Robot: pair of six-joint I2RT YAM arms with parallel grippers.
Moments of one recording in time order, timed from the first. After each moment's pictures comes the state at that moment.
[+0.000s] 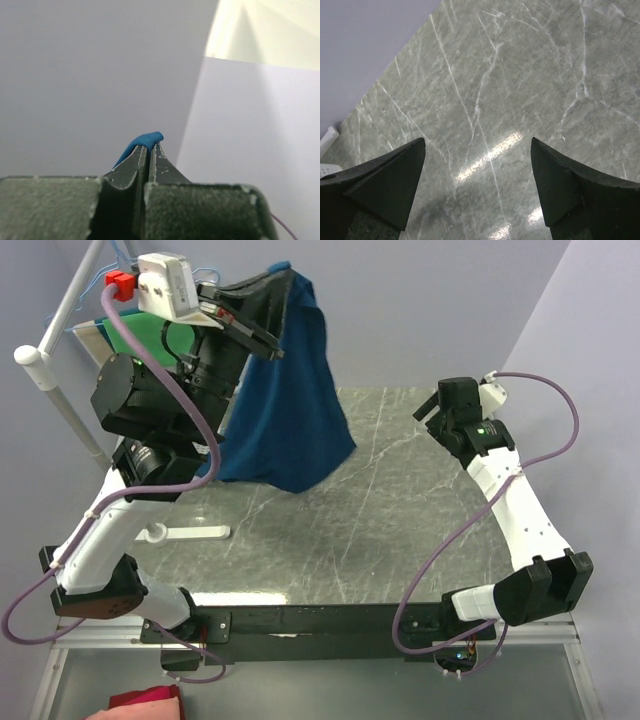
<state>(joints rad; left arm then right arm) -1.01 1.46 2.18 0.00 -0.43 0.03 0.22 1.35 1.42 -0.76 0.44 0.86</state>
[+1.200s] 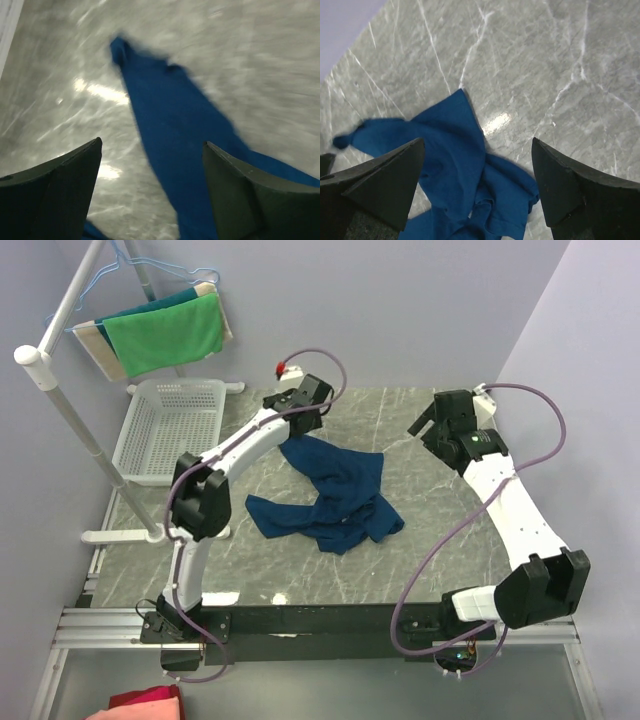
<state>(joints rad) -0.62 2.10 1.97 -0.71 -0.64 -0.68 0.21 1.33 1.30 -0.73 0.37 0.82</state>
